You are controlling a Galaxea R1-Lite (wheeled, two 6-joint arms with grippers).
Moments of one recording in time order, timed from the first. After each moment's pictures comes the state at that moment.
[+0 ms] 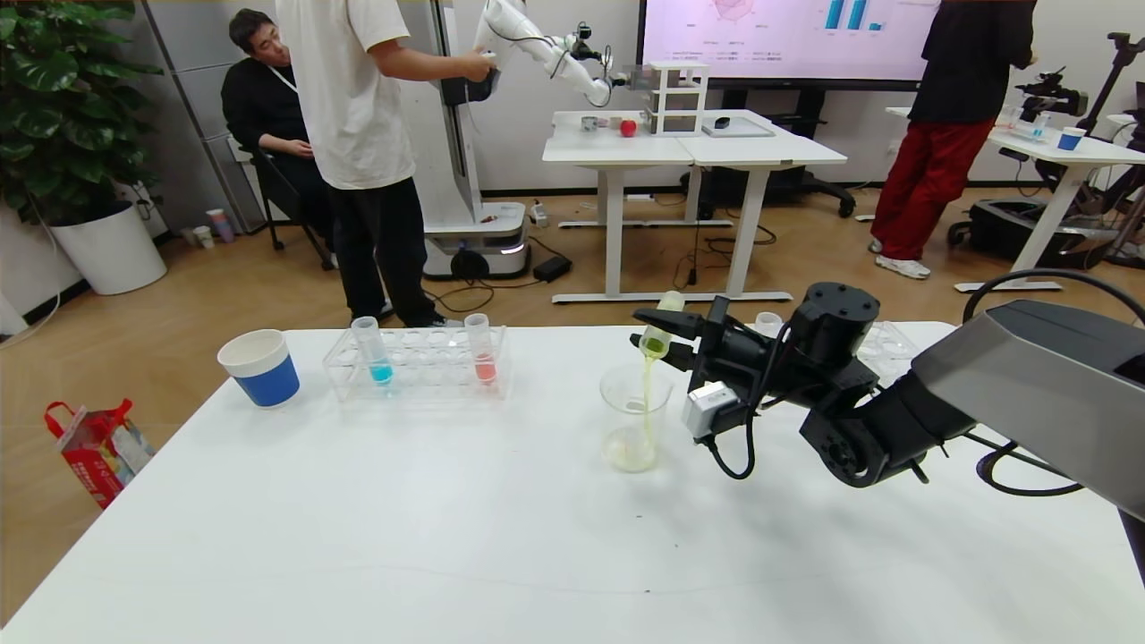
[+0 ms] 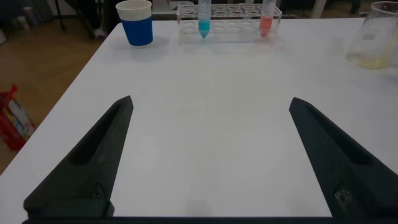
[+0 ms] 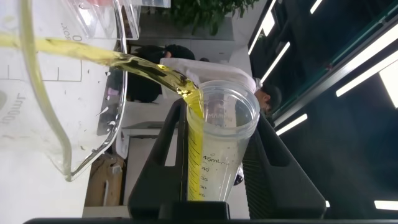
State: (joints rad) left arm 0.00 0.00 0.00 0.00 0.00 0.01; right arm 0.34 2.33 -1.16 -1.31 0.77 -1.54
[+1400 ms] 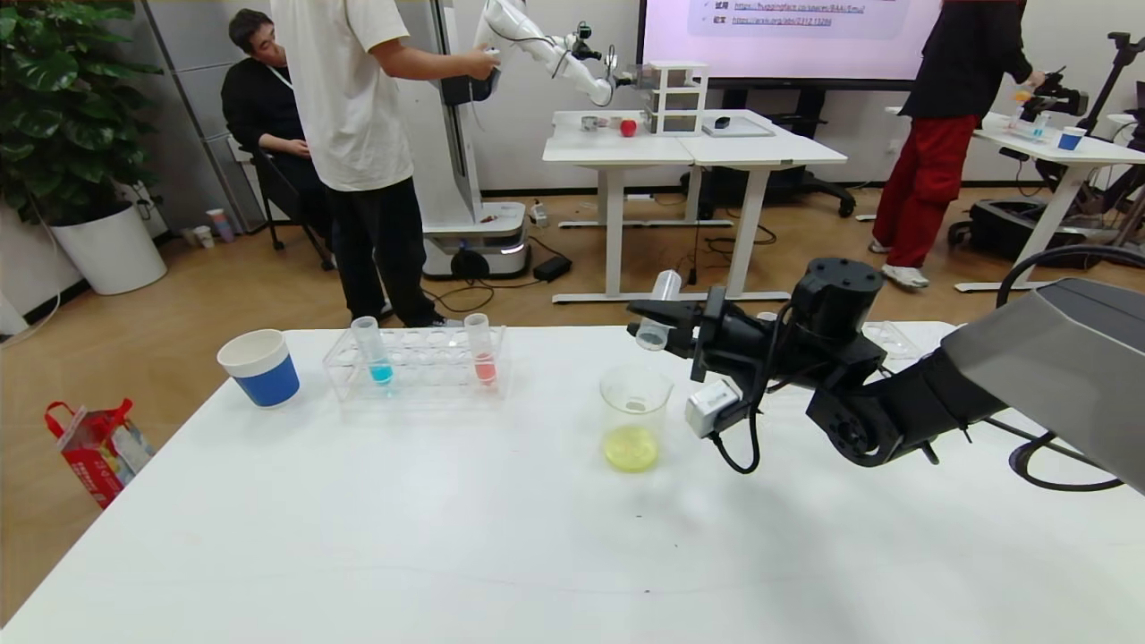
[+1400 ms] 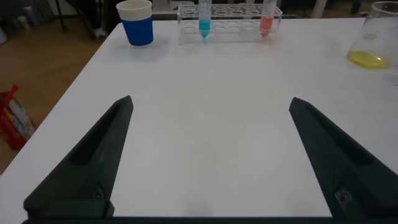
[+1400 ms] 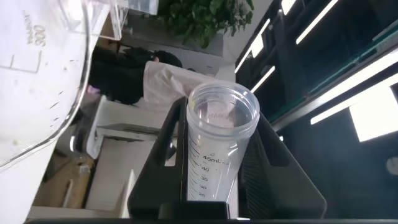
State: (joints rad) left arm 0.00 0.00 0.00 0.00 0.00 0.01; right arm 0.35 2.25 -1.20 -1.16 0.81 -1.72
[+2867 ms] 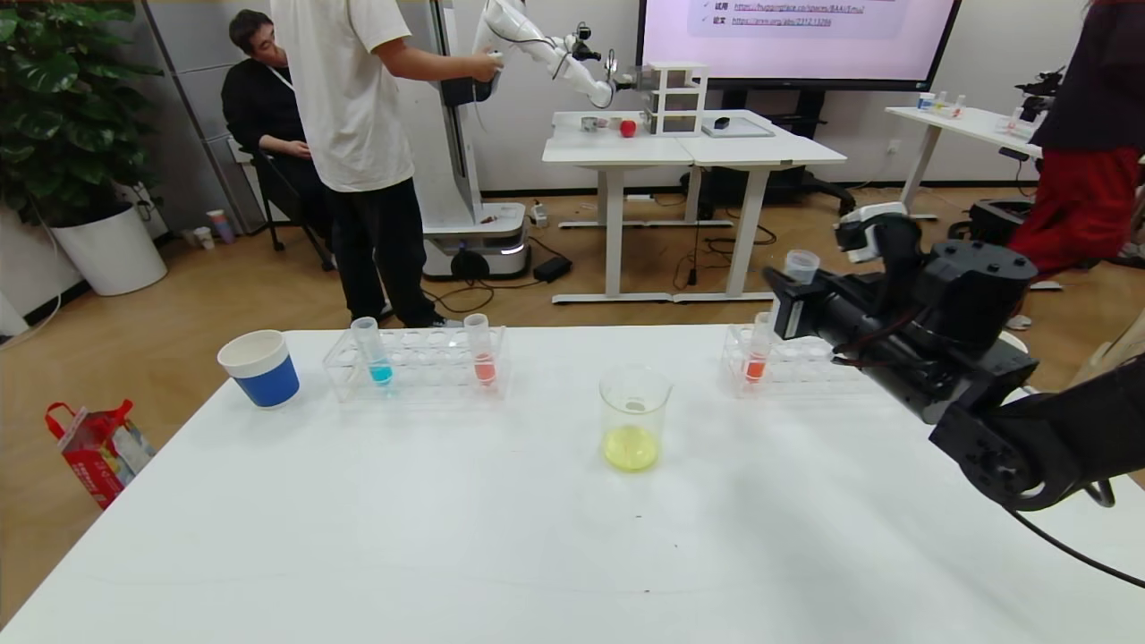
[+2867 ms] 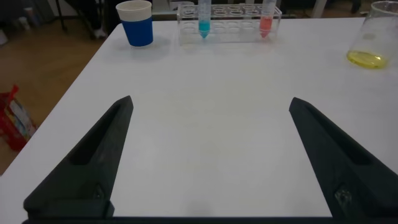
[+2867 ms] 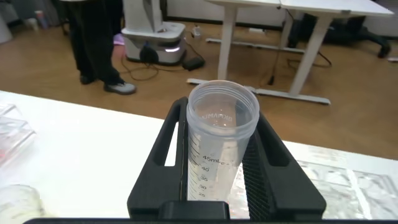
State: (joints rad) left arm 0.00 0.00 0.00 0.00 0.00 0.01; right arm 0.29 1.94 -0.87 -1.11 -0.09 0.00
